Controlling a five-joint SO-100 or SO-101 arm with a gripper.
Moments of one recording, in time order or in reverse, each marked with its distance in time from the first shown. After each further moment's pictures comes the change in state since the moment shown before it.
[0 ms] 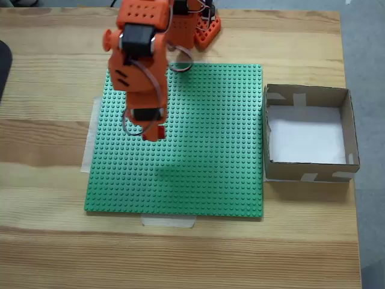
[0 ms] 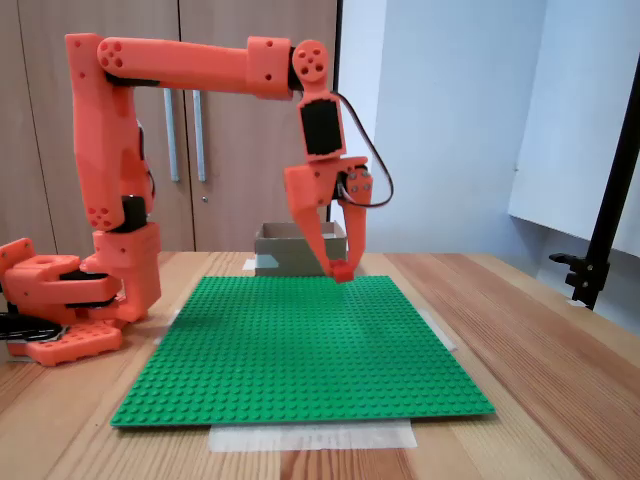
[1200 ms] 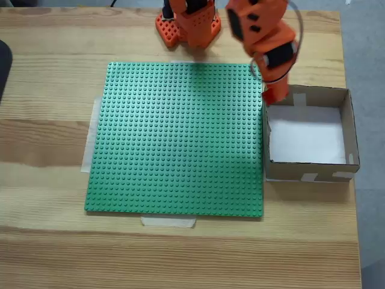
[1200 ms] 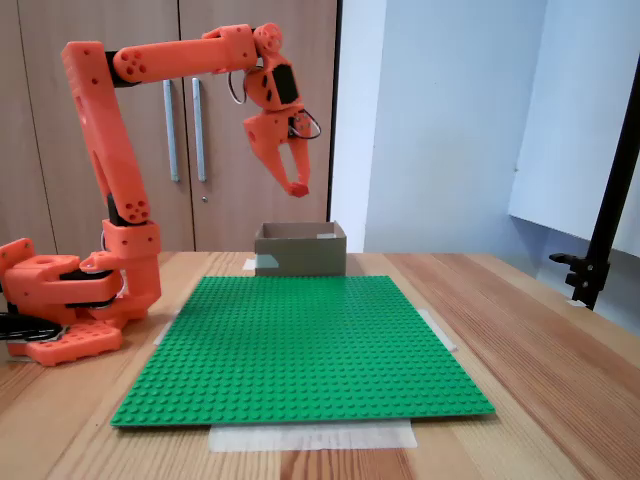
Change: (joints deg) arm -41.4 6.7 -10.3 6.2 18.2
